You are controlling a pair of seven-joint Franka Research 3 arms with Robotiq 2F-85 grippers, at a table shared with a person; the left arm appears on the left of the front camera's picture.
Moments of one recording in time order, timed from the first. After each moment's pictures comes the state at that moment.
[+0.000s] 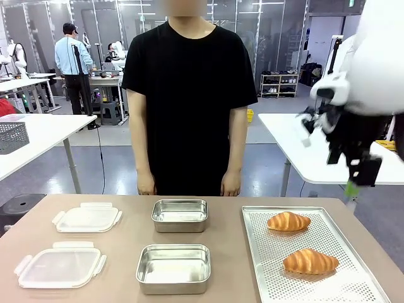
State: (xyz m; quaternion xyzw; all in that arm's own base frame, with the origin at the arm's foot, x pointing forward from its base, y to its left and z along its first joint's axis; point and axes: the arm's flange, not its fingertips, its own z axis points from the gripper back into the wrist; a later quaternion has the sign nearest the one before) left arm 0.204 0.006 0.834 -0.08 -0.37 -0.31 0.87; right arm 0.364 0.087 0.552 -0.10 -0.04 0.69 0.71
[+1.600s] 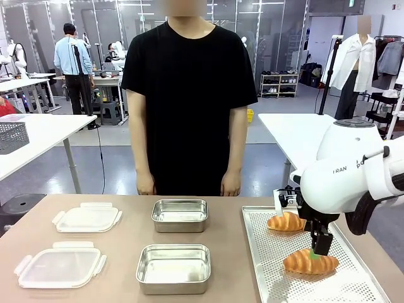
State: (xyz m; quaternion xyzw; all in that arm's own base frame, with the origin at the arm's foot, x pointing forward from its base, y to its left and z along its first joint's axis) left arm 0.204 0.006 0.834 -0.08 -0.37 -0.31 0.87; right arm 0.416 0.075 0.366 -0.03 -0.05 0.62 0.78
